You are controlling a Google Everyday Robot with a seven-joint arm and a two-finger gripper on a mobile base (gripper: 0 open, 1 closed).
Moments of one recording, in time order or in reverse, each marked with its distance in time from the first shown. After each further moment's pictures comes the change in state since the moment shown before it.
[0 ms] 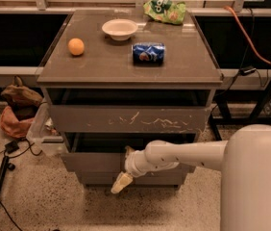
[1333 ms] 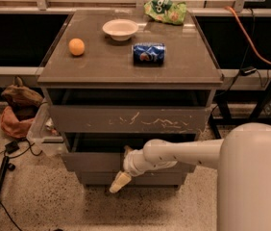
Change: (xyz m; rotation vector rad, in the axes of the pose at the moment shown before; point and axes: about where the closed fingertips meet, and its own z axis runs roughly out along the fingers) arm -0.006 -0.003 0.004 -0.005 0.000 0.008
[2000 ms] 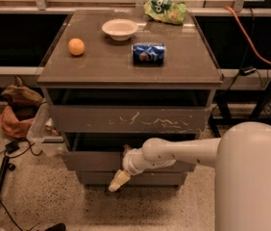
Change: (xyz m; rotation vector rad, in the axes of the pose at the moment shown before) arm -0.003 -0.002 0.003 -0.004 0.000 0.006
